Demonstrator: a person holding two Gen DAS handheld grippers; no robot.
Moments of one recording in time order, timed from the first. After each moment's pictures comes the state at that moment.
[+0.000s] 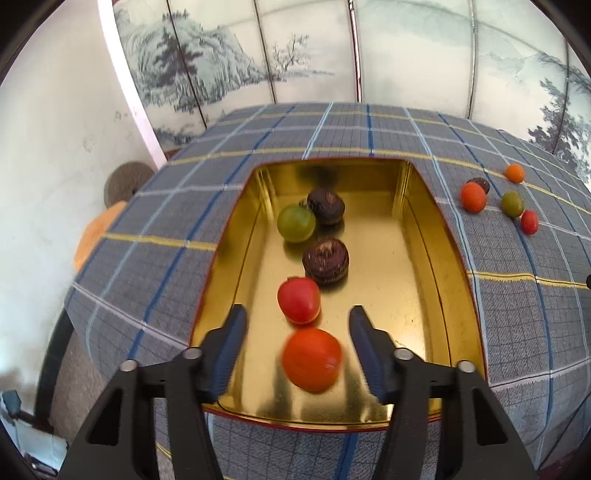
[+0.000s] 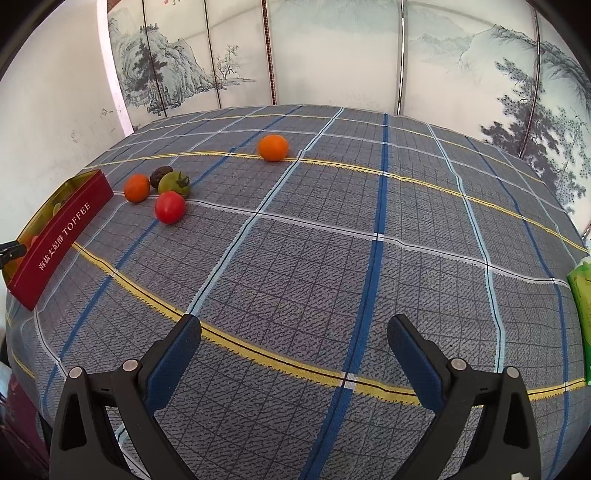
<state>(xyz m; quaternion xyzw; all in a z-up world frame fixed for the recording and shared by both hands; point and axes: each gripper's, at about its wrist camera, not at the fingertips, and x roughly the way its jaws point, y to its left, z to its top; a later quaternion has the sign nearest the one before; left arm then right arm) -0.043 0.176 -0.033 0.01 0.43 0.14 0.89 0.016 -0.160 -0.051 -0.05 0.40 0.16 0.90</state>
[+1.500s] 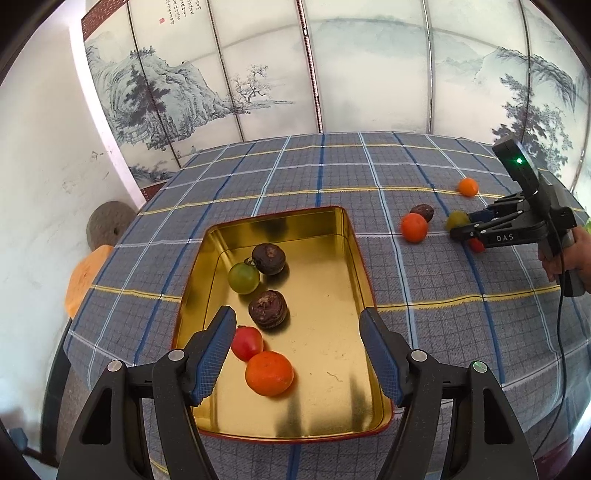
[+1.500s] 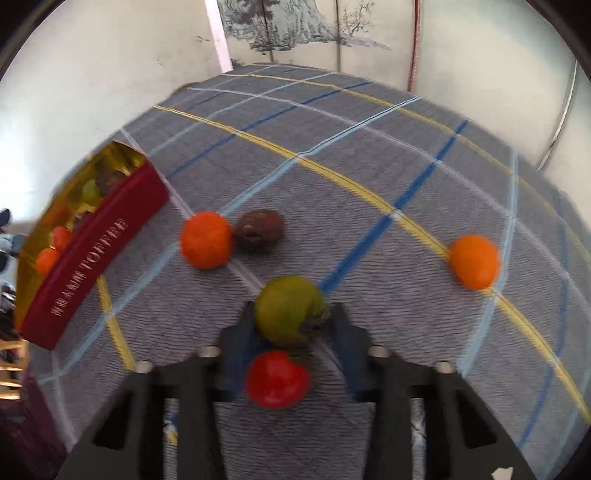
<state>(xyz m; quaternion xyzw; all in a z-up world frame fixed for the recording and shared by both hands) -0.034 0.129 0.009 0.04 0.40 0.09 0.91 0.121 -0.016 -0.041 -0.17 0.46 0.34 0.80</state>
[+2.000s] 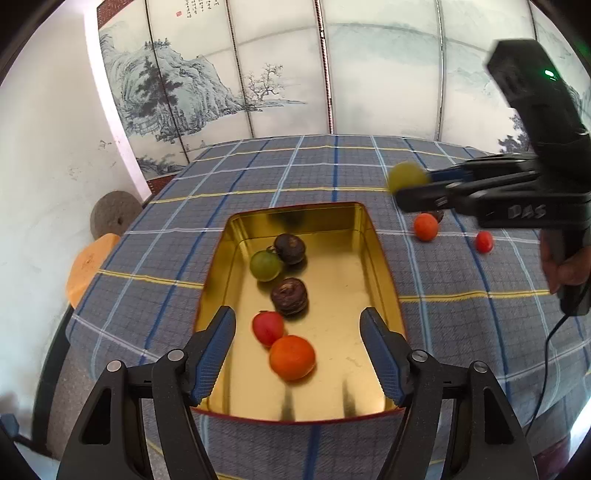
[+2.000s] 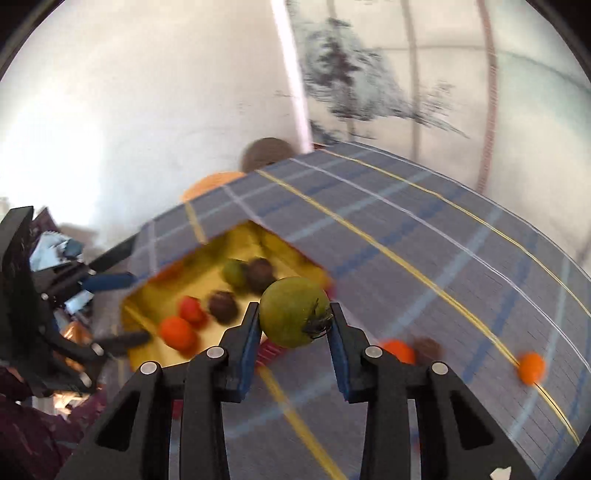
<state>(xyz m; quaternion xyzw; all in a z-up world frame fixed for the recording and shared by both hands) -0.057 0.152 0.011 0.02 0.39 0.10 0.91 0.048 0.098 0.047 -0.14 0.35 0.49 0.79</state>
